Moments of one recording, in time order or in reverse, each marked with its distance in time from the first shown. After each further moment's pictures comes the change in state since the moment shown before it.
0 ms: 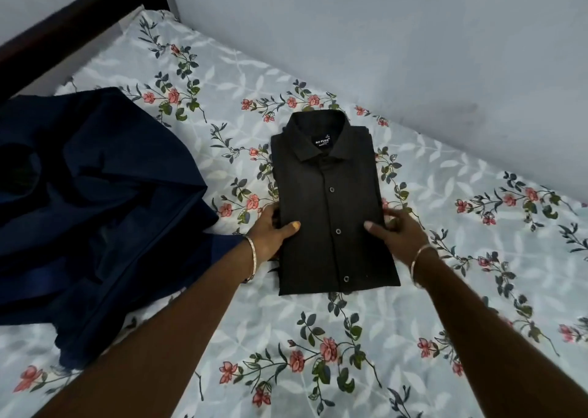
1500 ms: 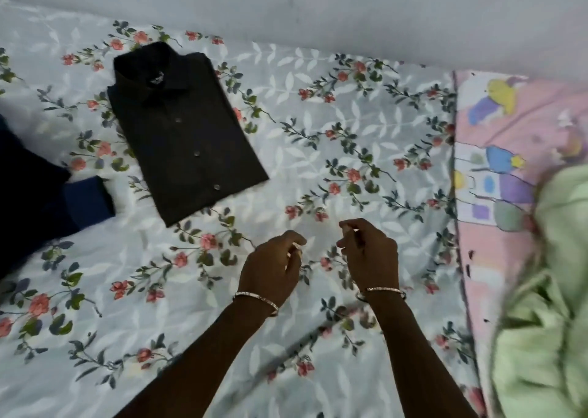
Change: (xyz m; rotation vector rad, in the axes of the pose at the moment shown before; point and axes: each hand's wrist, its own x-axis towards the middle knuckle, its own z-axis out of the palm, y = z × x) left_hand -0.230 -0.119 0.203 0.901 -0.222 0.631; right_hand -0.233 0.210 -0.095 -0.069 0.504 -0.196
